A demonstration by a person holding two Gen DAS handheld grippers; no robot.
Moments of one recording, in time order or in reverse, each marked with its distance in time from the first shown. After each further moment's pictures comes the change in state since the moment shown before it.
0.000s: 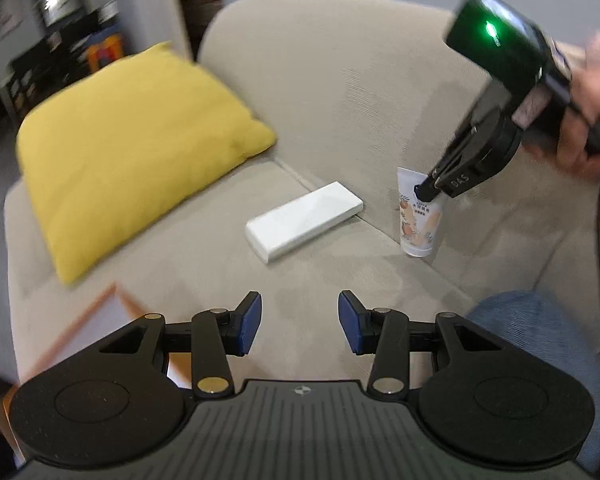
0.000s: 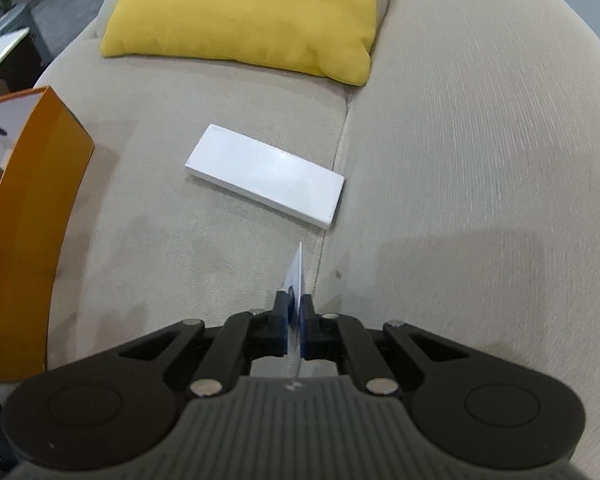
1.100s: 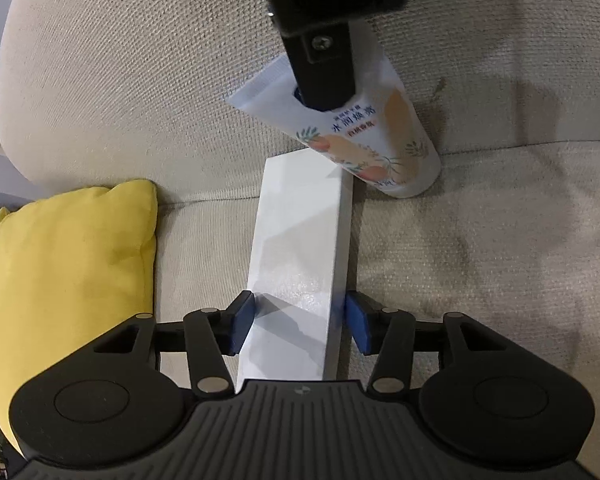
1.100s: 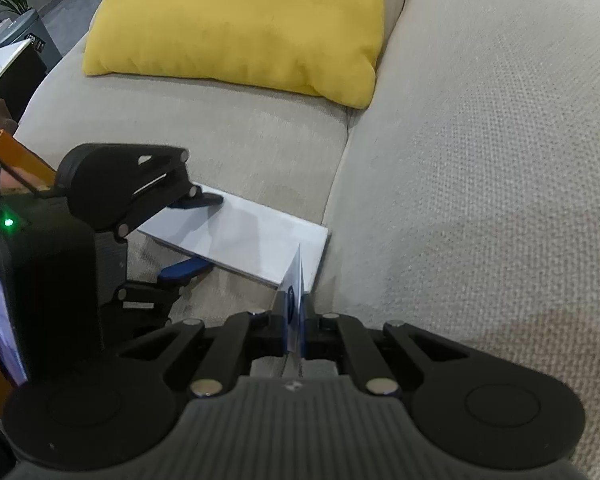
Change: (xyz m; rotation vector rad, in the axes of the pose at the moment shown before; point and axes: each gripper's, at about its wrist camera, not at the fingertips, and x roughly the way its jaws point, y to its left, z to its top) left arm 0.229 -0.056 0.037 0.833 0.187 0.097; right arm 0.059 -0.045 0.053 -0.005 -0.010 0.095
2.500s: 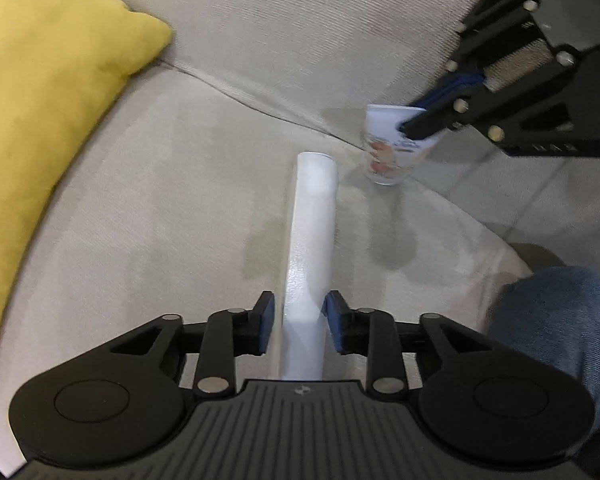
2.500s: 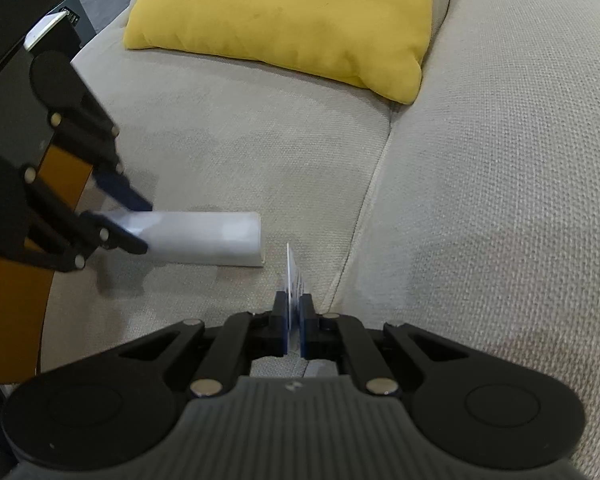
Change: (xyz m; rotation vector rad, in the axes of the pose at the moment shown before) left arm -0.039 0.087 -0.083 -0.552 0.078 -0.552; right arm -0.005 0.013 -0.008 -0.090 0.021 0.057
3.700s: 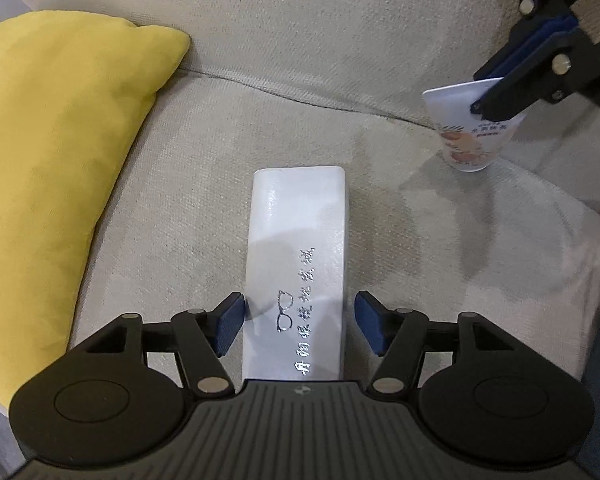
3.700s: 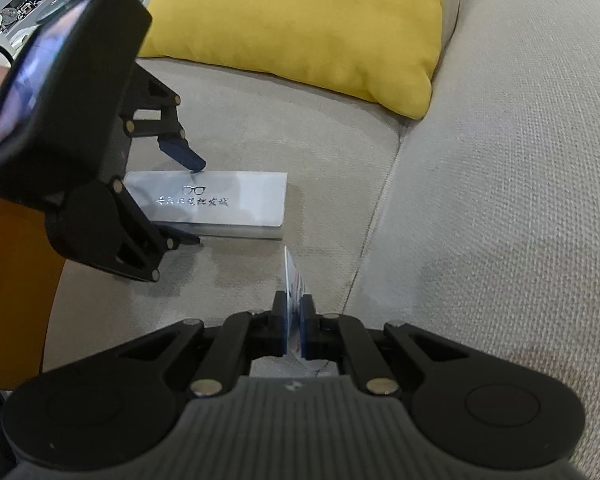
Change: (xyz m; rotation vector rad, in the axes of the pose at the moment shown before) left arm 0.038 -0.012 0.020 0.116 0.049 0.266; right arm -0.011 0.009 -0.003 -0.004 -0.036 0.010
